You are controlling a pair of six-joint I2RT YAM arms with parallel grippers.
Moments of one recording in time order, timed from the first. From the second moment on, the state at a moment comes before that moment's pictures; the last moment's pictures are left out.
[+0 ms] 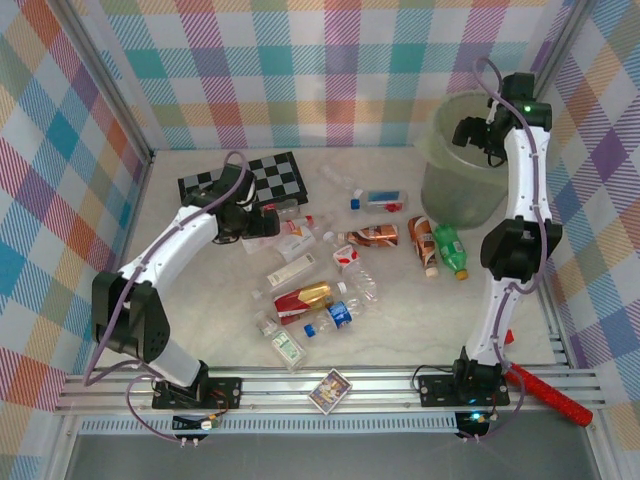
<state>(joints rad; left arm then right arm) -0.32 1.57 1.32 -0.84 -0.01 -0.37 -0.14 2.19 2.48 -1.25 -0.09 0.15</state>
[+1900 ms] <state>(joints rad) -0.30 1.98 1.38 -0.76 0.08 -0.03 -0.15 1.61 1.84 -1.13 -0.37 0.22</state>
